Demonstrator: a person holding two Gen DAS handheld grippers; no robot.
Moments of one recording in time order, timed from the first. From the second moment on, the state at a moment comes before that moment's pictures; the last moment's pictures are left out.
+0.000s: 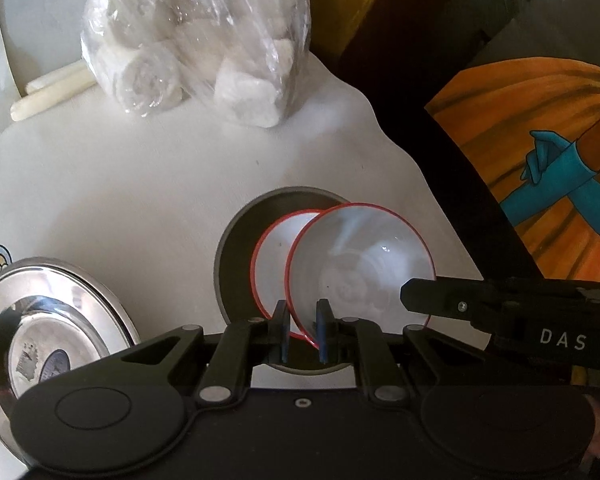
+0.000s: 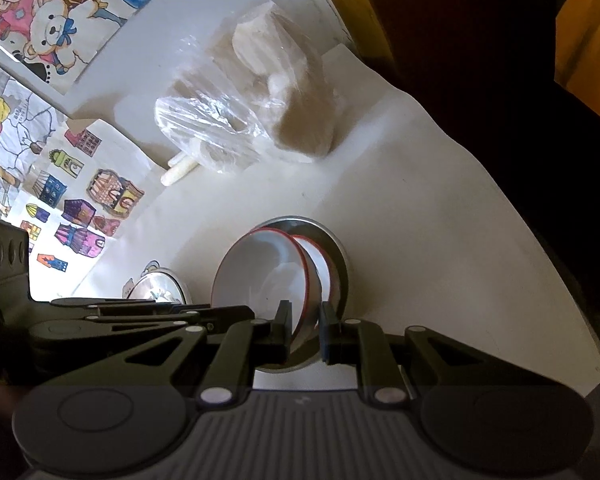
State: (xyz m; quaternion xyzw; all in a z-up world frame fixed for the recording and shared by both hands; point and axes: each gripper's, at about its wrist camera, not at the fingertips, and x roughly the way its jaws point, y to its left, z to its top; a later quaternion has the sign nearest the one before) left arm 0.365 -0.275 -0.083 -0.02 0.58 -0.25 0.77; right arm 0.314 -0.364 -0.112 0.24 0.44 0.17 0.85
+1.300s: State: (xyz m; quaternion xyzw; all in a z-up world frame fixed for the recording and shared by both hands) left arm 0.375 -0.280 -0.092 -0.02 0.60 -0.22 0.77; right arm 0.333 -0.357 -0.120 0.23 0.46 0.18 0.84
